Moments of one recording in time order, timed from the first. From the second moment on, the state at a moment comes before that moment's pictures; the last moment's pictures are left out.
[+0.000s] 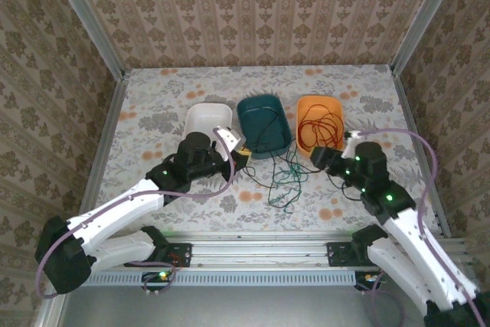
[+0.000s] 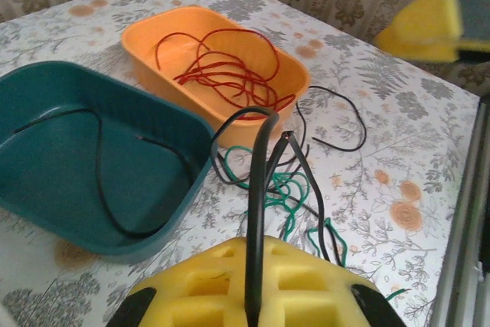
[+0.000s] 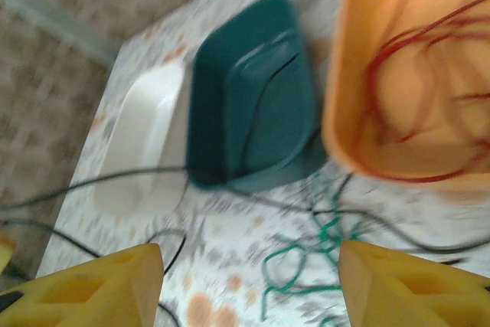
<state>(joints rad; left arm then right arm) -0.84 1.05 0.72 -0.06 0.28 -0.07 0.34 0.69 0.58 -0.37 -0.20 0.63</state>
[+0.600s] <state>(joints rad) -0.87 1.03 0.76 -0.11 0.33 -0.02 0.54 1.22 0.67 -0.13 -0.20 0.48</state>
